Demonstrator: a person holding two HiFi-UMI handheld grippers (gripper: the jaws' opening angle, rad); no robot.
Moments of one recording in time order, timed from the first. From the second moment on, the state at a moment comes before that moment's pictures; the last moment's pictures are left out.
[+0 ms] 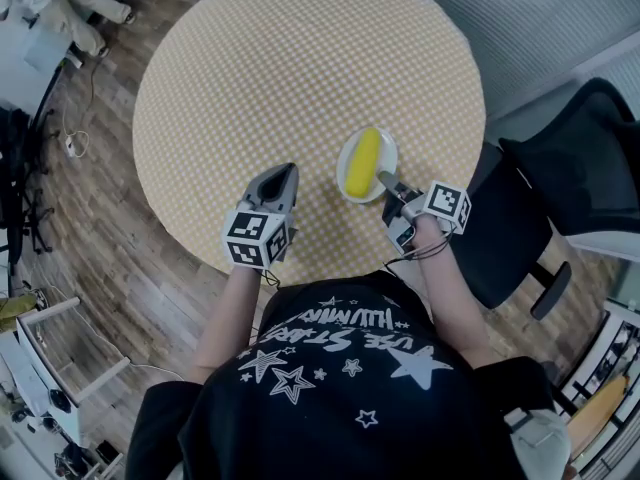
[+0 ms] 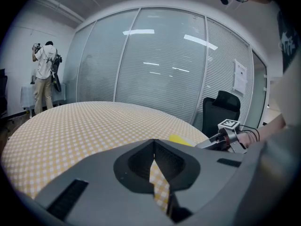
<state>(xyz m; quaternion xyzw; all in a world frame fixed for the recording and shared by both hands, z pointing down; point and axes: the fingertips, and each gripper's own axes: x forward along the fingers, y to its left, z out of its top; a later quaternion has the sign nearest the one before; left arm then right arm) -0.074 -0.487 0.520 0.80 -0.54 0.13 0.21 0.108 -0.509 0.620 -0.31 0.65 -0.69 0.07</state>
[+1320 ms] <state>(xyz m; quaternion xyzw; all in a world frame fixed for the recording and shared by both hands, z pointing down) -0.098 -0.460 0.504 0.81 -0.53 0.12 0.20 0.131 -0.507 0.614 -0.48 0.69 -0.53 -0.09</state>
